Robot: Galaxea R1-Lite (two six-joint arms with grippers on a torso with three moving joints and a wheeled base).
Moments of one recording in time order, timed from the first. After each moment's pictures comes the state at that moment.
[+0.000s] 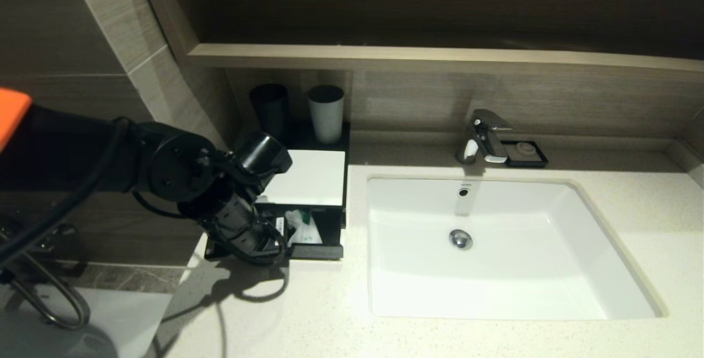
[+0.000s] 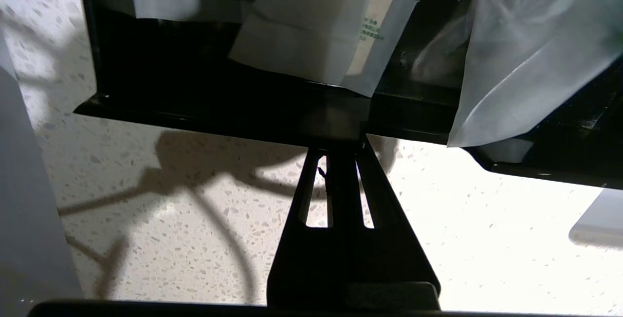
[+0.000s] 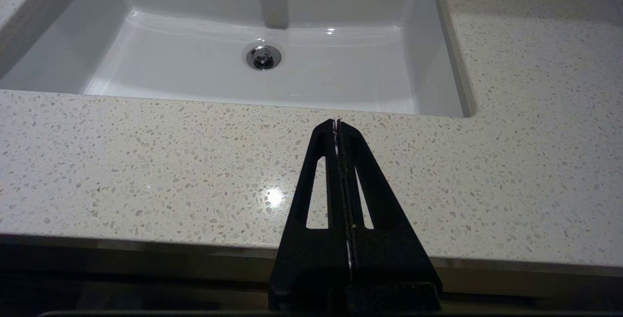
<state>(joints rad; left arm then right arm) -0.50 1.88 -1.36 0.61 0.15 -0.57 -0.01 0.00 0.00 0.01 0.01 -0.05</state>
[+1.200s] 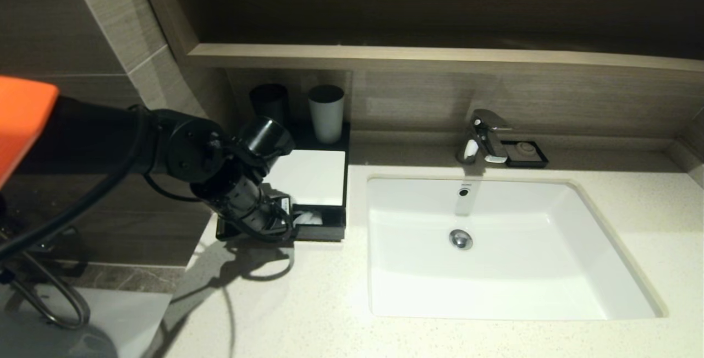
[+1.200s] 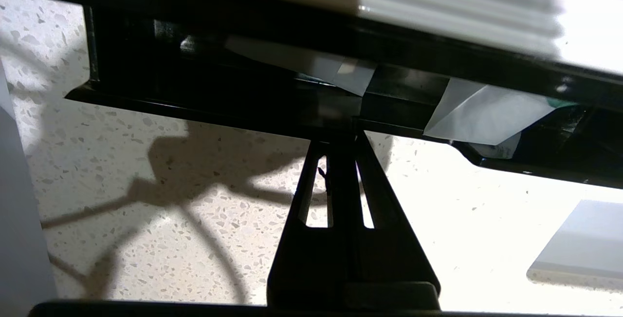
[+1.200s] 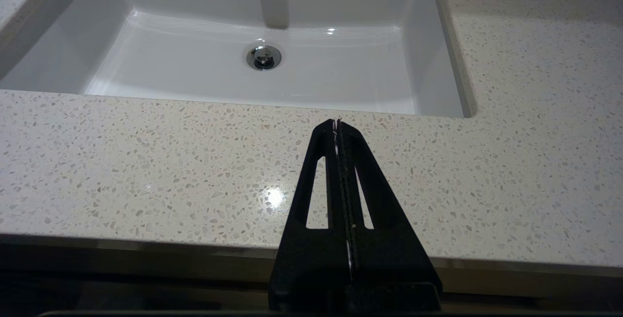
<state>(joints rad) -0.48 1.94 -1.49 0.61 0.15 -0.57 -0.01 0.00 0.00 0.01 0.01 -0.05</state>
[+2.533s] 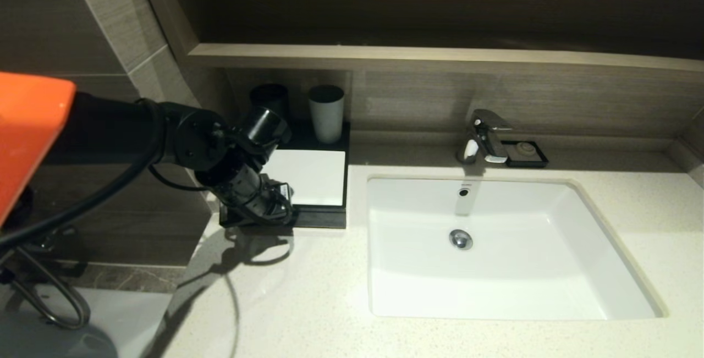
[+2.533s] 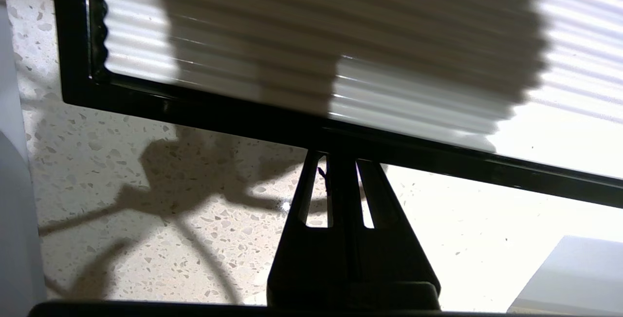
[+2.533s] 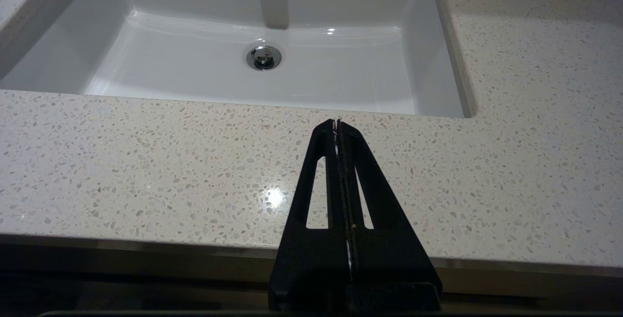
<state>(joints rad) -0.44 1.99 -1.58 0.61 0.15 -0.57 -0.01 0.00 0.00 0.01 0.01 -0.05</state>
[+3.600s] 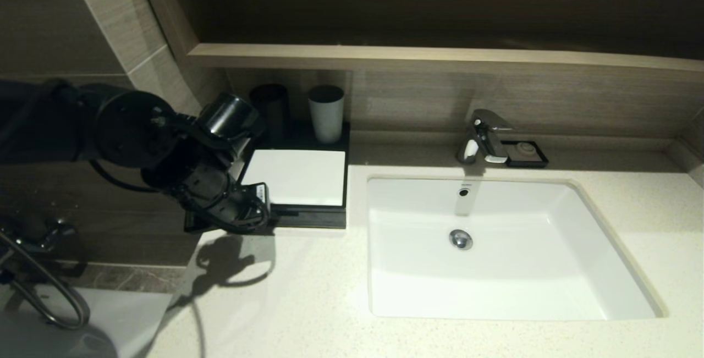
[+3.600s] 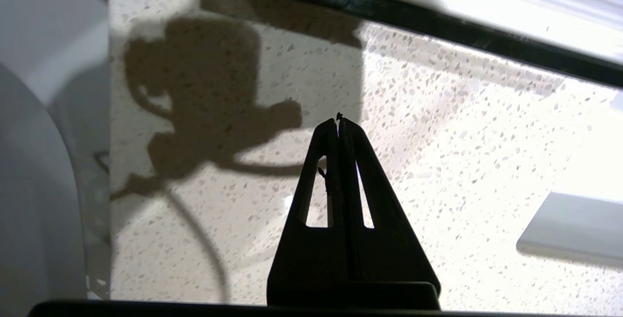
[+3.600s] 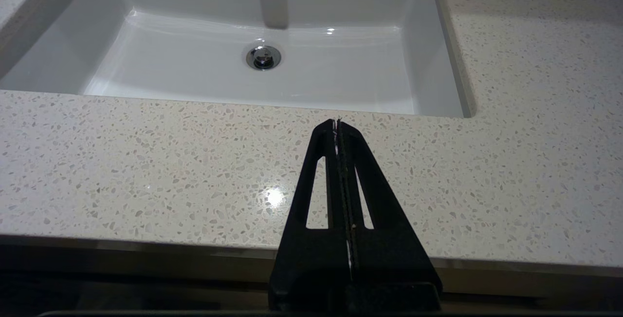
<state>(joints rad) -0.44 1.81 -1.45 0.66 0.15 -0.57 -0.01 0.00 0.00 0.01 0.01 -0.05</state>
